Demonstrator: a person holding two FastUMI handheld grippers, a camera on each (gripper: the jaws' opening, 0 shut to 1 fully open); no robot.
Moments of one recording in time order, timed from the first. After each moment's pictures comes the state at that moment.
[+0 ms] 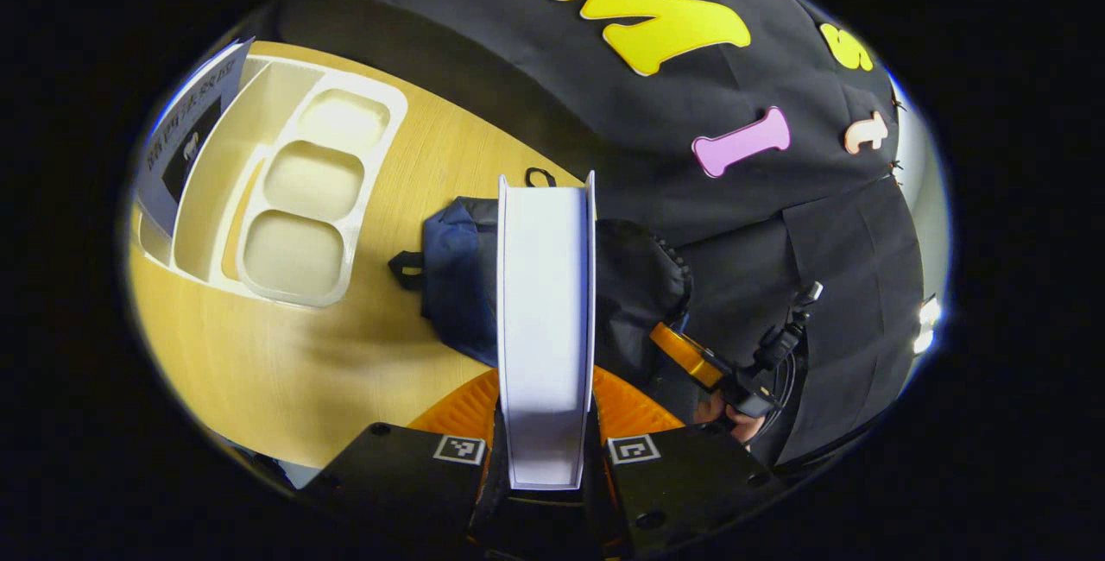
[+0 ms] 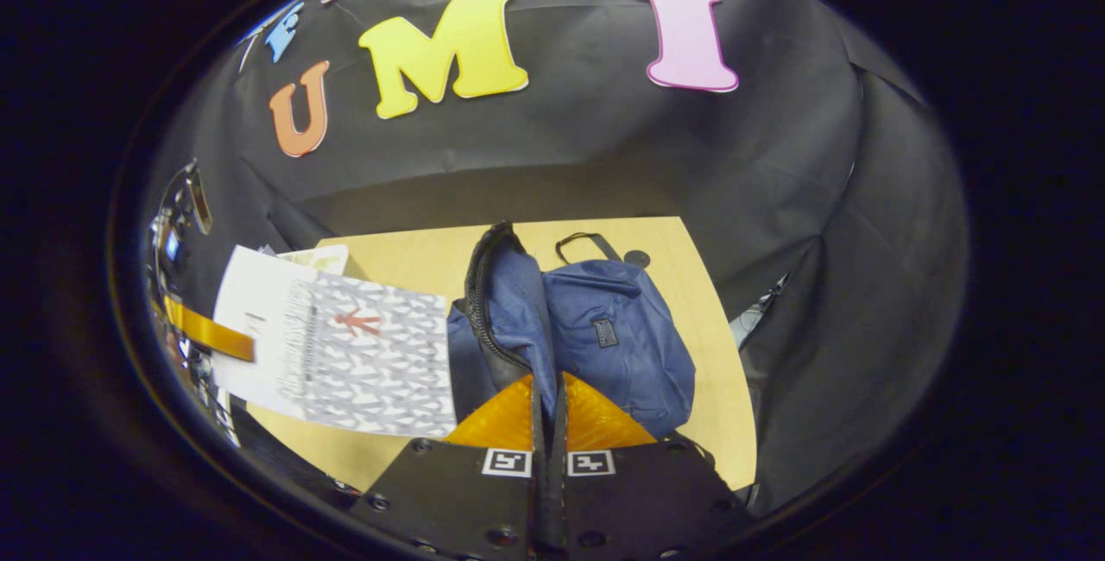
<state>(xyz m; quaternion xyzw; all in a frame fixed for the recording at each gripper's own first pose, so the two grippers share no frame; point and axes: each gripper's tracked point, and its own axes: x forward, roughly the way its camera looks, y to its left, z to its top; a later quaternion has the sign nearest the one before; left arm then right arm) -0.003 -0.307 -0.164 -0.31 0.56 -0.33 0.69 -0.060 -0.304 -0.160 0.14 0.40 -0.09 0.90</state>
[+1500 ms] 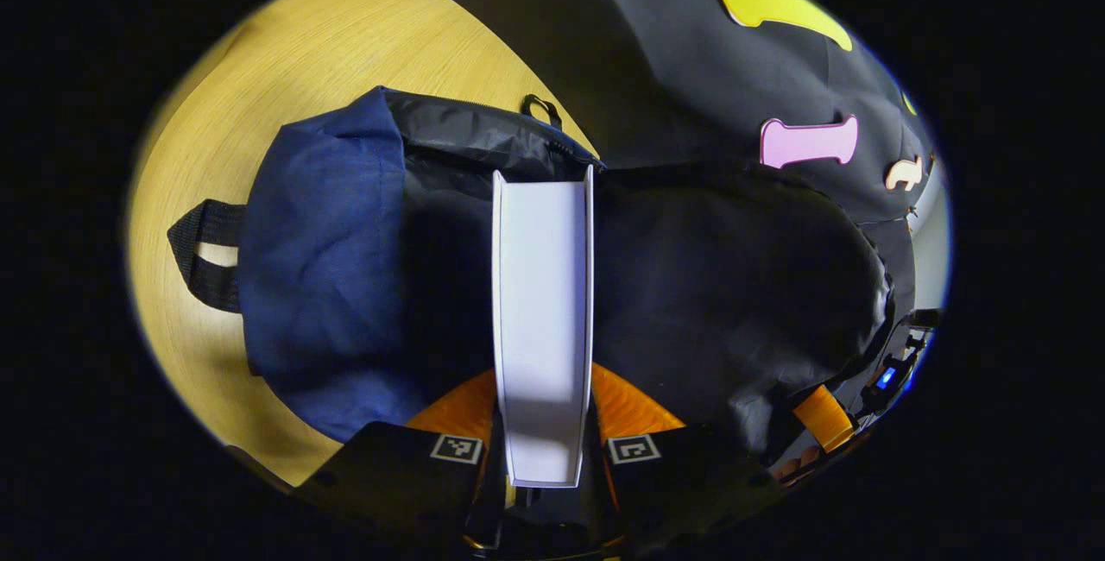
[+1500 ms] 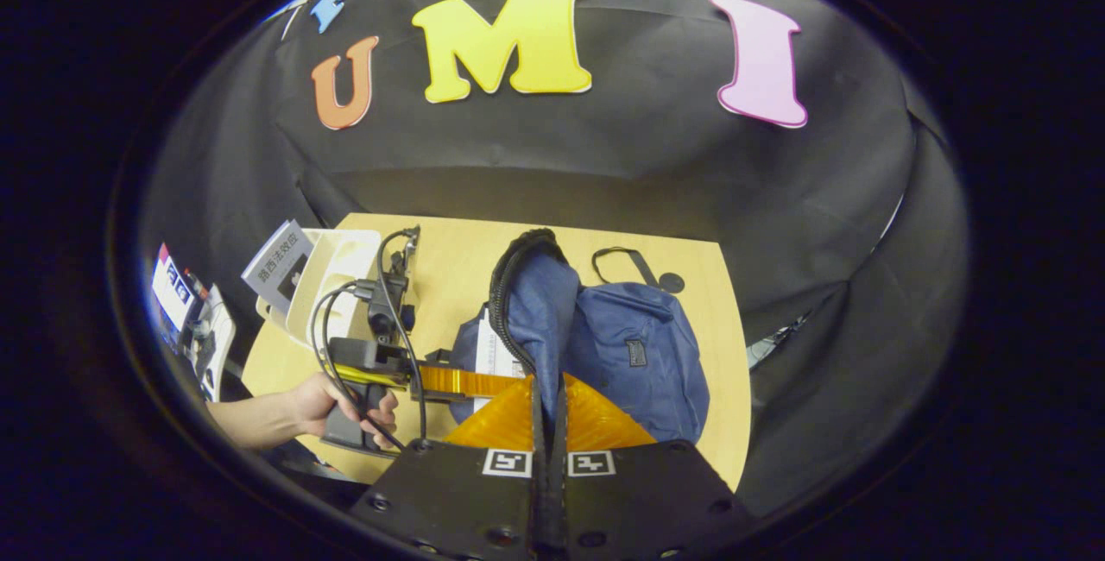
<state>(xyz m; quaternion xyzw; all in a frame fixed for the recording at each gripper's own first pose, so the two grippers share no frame) 0.011 -0.472 -0.320 -0.38 0.59 -0.37 0.61 -0.024 -0.275 -0.141 0.08 0.41 -0.03 0.91</state>
